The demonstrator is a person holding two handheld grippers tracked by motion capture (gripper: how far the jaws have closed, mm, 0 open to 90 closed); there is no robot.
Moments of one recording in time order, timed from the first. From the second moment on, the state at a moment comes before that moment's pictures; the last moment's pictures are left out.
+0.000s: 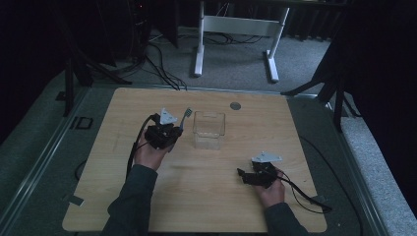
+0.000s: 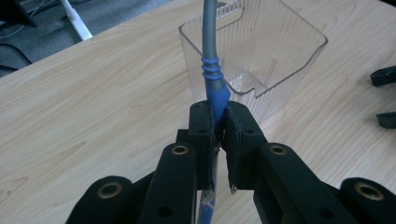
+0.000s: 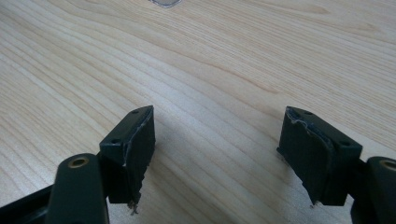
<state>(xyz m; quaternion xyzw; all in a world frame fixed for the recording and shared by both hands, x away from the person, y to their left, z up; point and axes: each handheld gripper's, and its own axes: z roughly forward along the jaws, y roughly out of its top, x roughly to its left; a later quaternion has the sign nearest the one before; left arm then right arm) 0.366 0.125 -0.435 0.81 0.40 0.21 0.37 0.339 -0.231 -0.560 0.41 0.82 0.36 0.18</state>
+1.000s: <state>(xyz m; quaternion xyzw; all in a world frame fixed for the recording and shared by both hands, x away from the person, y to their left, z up) 0.367 0.121 -0.429 0.79 0.40 0.22 0.41 0.339 -0.231 -0.560 0.41 0.82 0.36 0.18</state>
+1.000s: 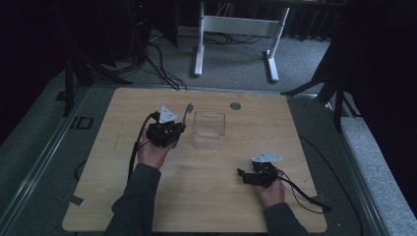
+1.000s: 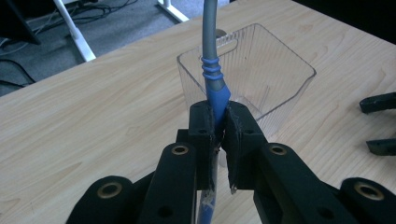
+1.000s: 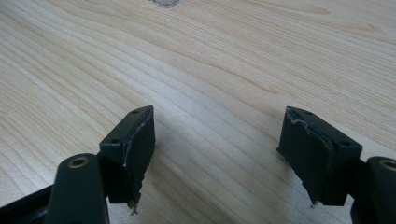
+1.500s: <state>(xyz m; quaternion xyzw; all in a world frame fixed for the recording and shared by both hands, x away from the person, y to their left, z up) 0.366 0.118 -0.425 0.78 0.39 0.23 0.42 0.339 -0.231 -0.560 0.41 0.82 0.36 0.18</state>
